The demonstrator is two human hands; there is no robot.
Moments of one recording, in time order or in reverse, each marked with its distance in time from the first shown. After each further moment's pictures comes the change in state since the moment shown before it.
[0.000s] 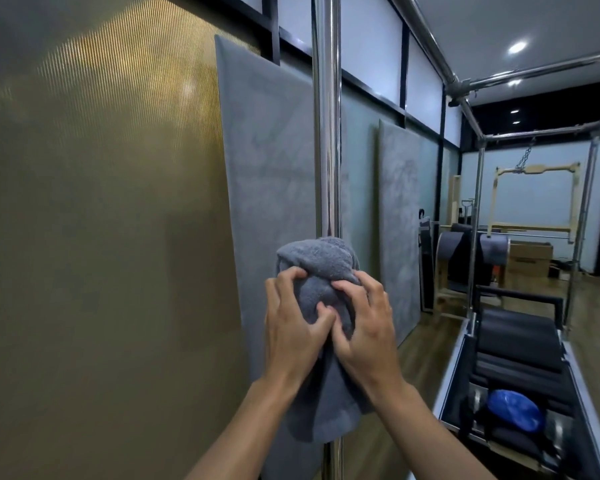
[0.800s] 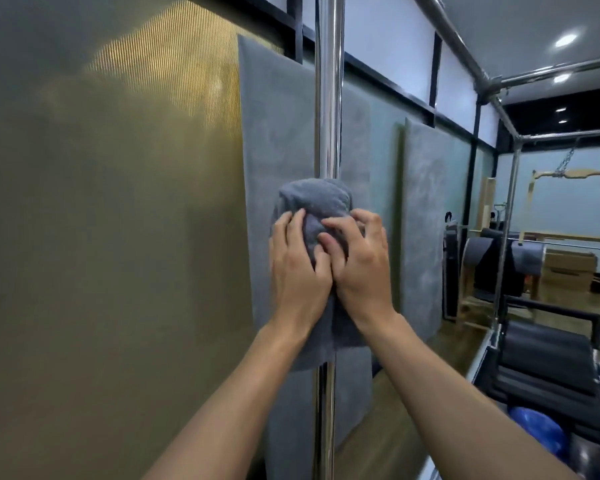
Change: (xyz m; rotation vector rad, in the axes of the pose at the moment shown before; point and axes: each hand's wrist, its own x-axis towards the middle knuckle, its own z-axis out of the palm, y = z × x) left_hand 0.050 0.043 0.019 0.122 0.141 0.072; right_hand 0.088 -0.008 -0.006 0.010 0.103 -0.096
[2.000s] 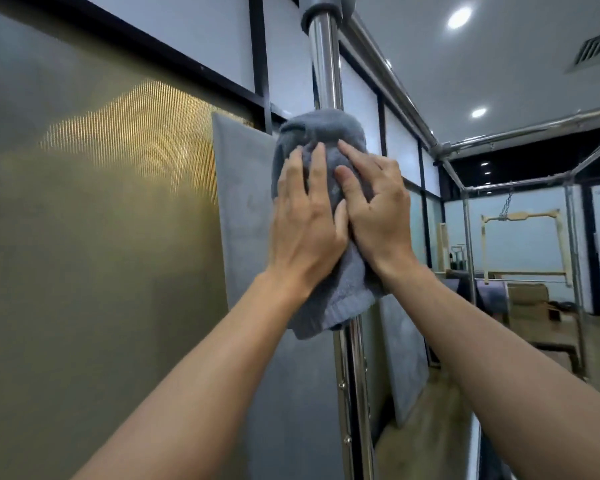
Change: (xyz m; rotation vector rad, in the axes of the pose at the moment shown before) left_hand 0.161 0.021 -0.006 0.158 -0.013 0.512; right_hand 0.159 -0.027 0.010 0.186 0.178 -0.023
